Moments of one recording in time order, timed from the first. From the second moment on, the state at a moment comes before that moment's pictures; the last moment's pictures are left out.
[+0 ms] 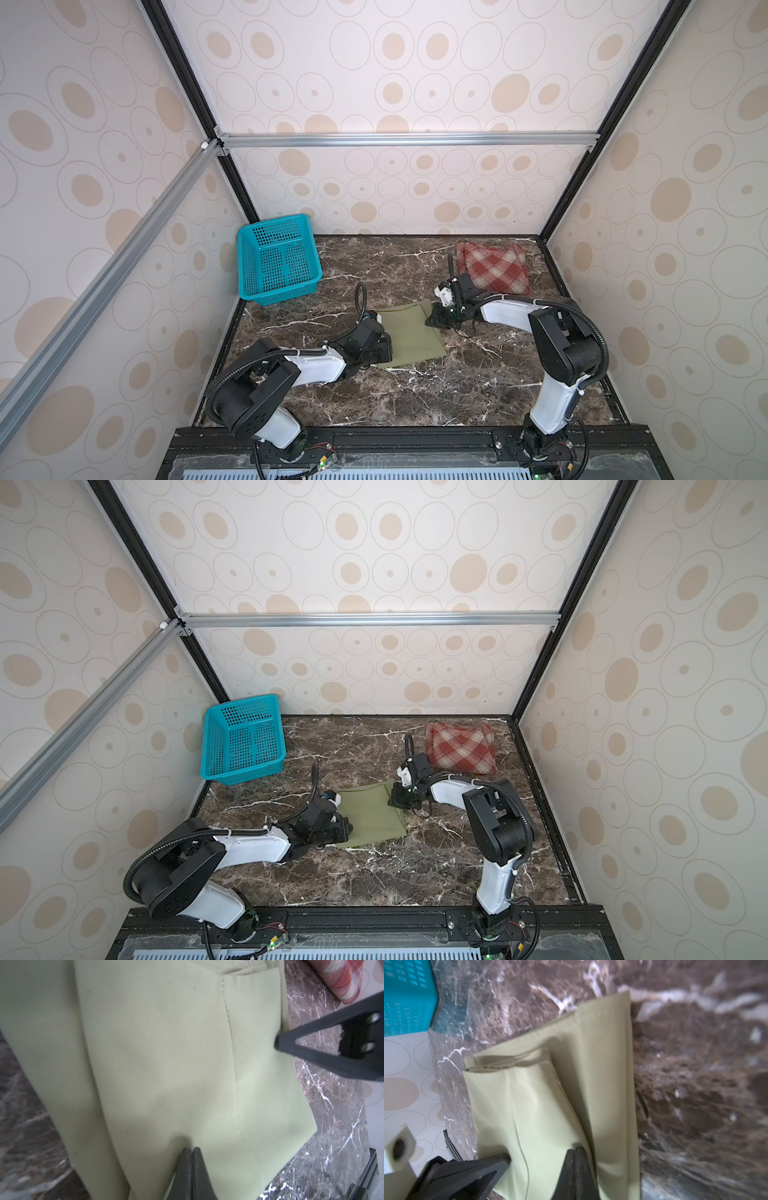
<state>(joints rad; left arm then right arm) -0.73 1.52 0.52 0.18 0.04 -0.80 0.43 1.83 1.00 -0.24 -0.48 0.56</state>
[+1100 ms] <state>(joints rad) -0.69 1.46 0.66 0.14 0.04 -0.61 0.30 1.51 0.82 -0.31 -0.56 0.61</state>
